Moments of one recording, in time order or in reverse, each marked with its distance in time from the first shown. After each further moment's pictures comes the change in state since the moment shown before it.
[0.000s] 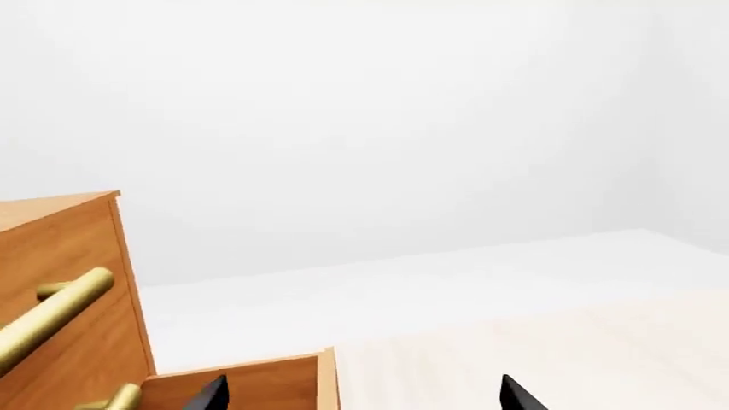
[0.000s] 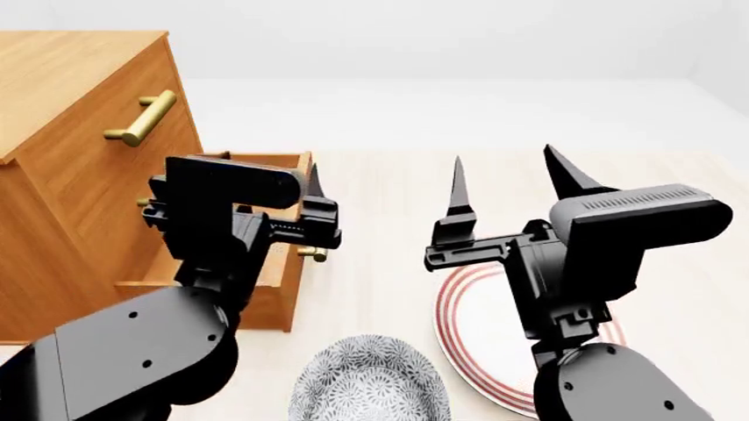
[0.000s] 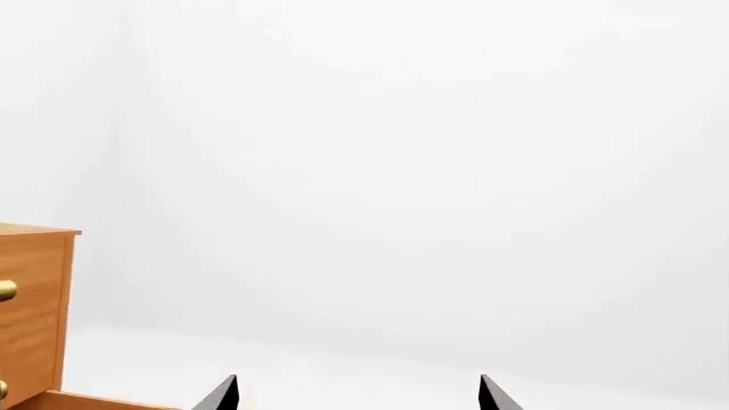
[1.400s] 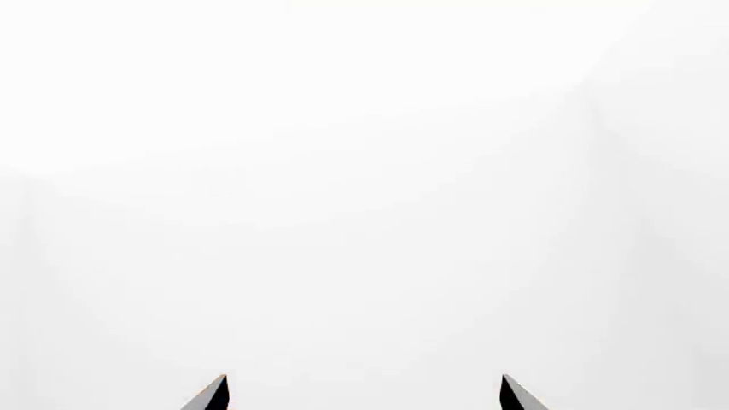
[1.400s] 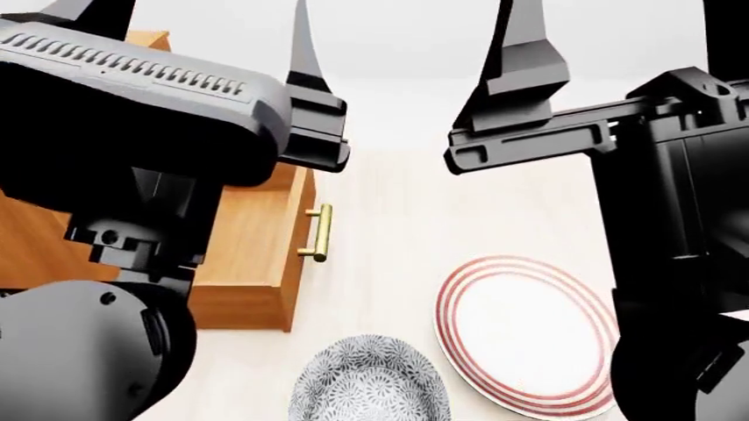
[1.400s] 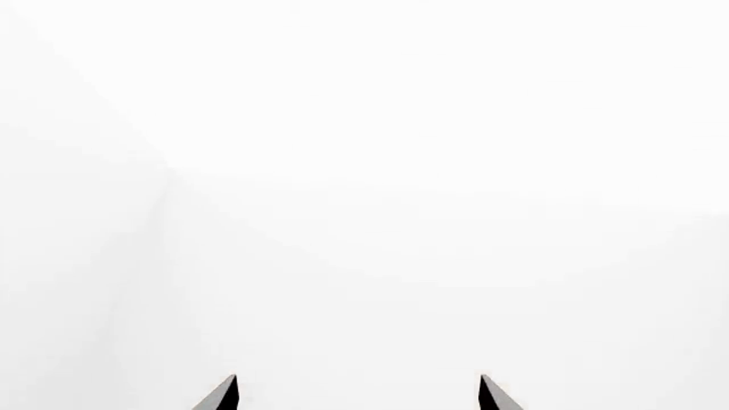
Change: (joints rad) left arm -0.344 -0.019 -0.048 0.350 0.044 -0.186 -0.154; right arm 0.511 0.035 0.091 -0.314 0.307 0.306 0.216
